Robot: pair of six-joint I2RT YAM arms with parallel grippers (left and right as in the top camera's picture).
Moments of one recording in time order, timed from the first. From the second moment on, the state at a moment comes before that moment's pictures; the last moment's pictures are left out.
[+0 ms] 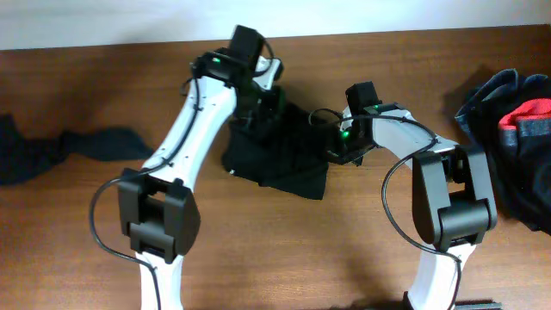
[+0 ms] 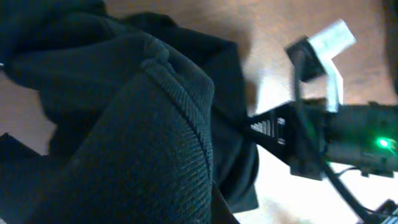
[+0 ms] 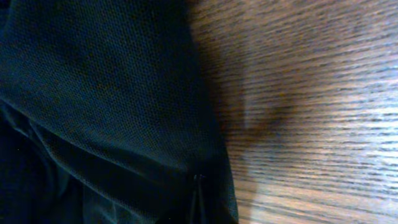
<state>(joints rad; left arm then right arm) -0.41 2.17 2.06 -1.10 0.36 -0.18 0.16 2.07 1.34 -0.67 -0.46 0.54</state>
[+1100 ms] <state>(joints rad) -0.59 2.17 2.06 -1.04 0.30 -0.18 0.00 2.06 1.36 -0.76 -0.51 0.49</state>
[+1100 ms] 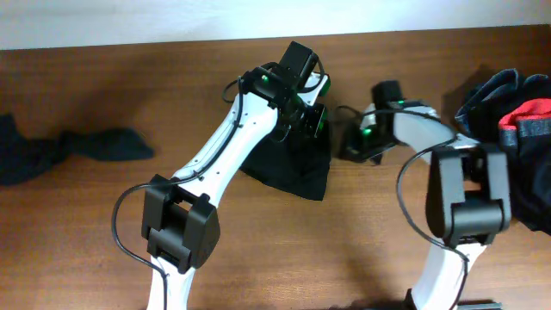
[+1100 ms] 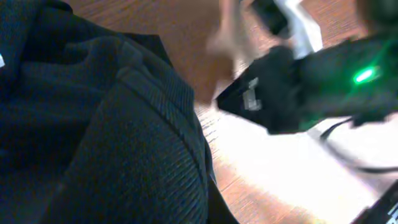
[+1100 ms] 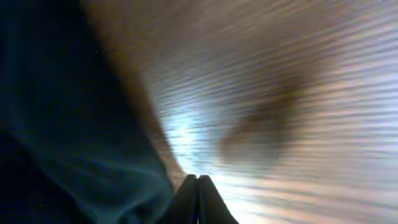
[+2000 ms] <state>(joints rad) -0.68 2.17 2.06 -1.02 0.29 -0.18 -0.25 1.96 1.50 -0.85 -0.60 0.41</state>
